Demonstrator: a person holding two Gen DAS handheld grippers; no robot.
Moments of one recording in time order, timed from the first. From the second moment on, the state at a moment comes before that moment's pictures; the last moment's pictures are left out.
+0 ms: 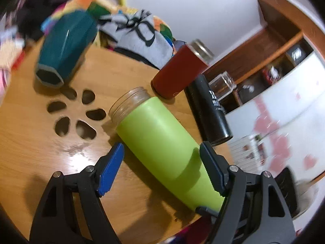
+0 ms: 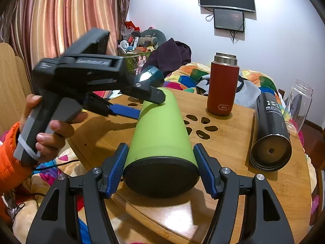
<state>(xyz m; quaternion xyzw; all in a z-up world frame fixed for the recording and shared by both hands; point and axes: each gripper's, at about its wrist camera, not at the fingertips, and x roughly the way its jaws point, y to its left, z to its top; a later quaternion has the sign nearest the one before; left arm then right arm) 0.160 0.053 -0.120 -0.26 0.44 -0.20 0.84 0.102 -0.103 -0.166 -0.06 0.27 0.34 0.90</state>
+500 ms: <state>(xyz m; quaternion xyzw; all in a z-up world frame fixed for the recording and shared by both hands) 0.130 -0.015 -0.084 0.01 0.35 -0.15 0.93 0.103 -0.108 -0.179 -0.03 0.29 0.34 0.89</state>
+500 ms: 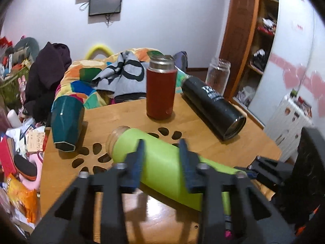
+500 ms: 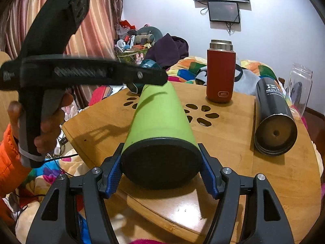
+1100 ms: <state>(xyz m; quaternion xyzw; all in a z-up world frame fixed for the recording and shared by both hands) 0.113 -0.033 -0.061 0.02 0.29 -0.19 0.94 0.081 -0.140 -0.120 -0.01 0.21 0.32 0.92</state>
